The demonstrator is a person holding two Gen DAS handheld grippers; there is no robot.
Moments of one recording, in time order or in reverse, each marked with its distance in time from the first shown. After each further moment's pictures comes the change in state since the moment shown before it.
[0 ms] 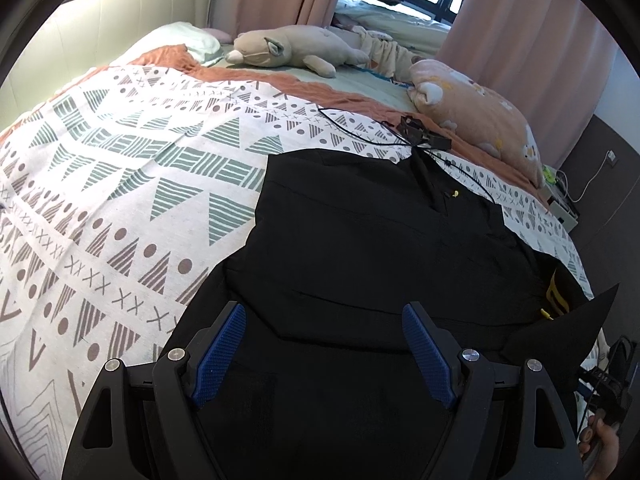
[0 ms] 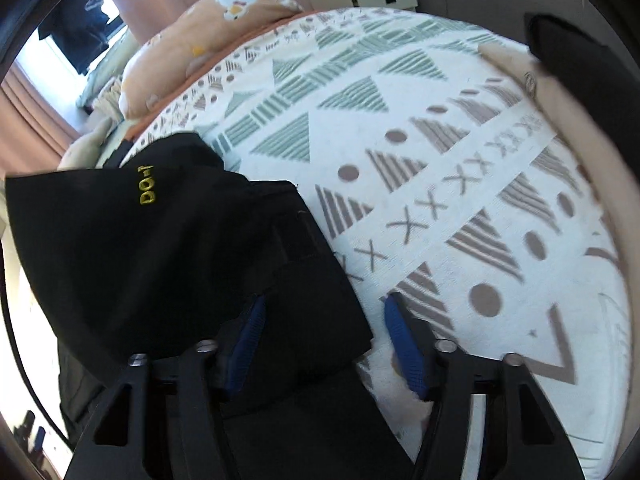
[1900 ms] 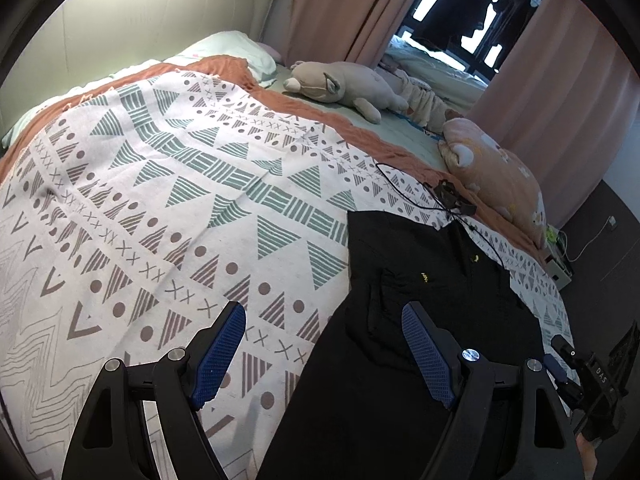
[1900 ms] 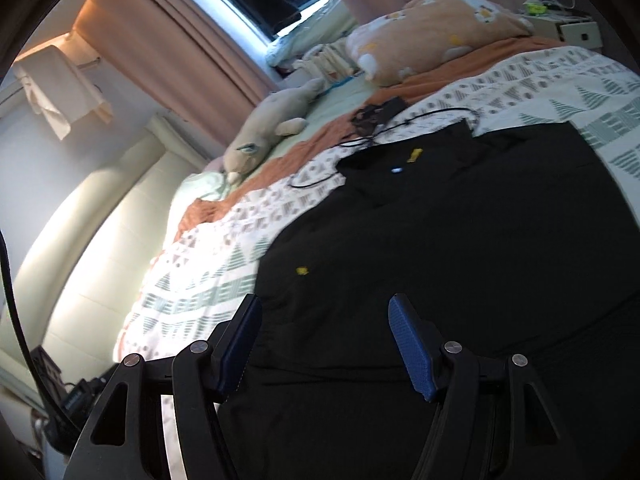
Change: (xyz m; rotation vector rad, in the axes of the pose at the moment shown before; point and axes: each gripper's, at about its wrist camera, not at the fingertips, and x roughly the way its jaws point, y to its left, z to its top) left arm -0.081 0.114 0.032 -0.140 -0.087 -0.018; right arm -0.052 0.261 -0.087 -0.288 -0.036 0.541
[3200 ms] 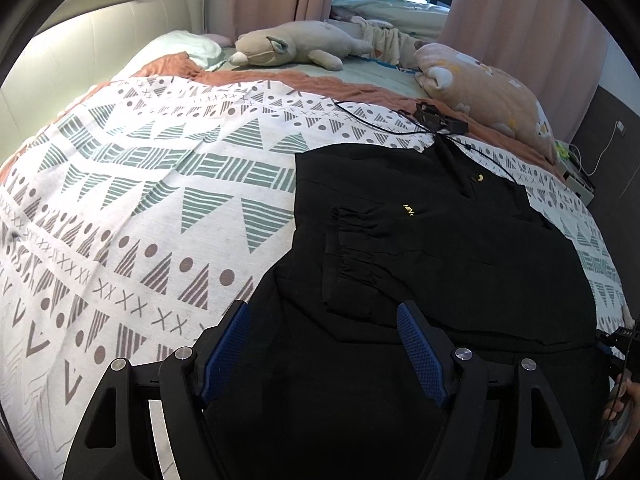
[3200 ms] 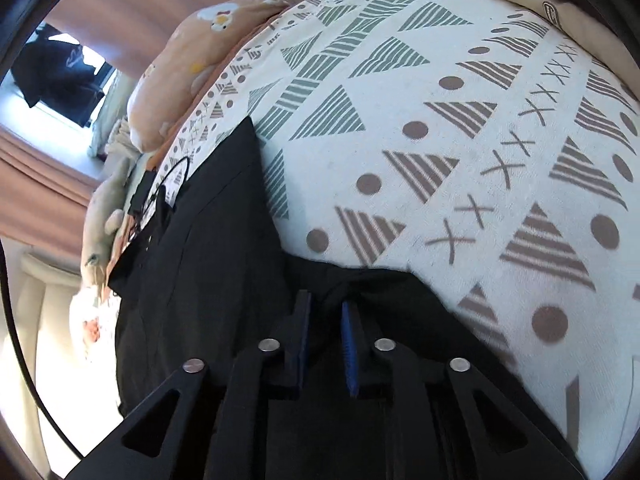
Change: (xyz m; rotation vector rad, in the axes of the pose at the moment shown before) left arm 0.078 -0.084 -0.043 0.230 0.107 0.091; right arm -0.055 -0.261 0.009 0.514 -0.024 -0.363
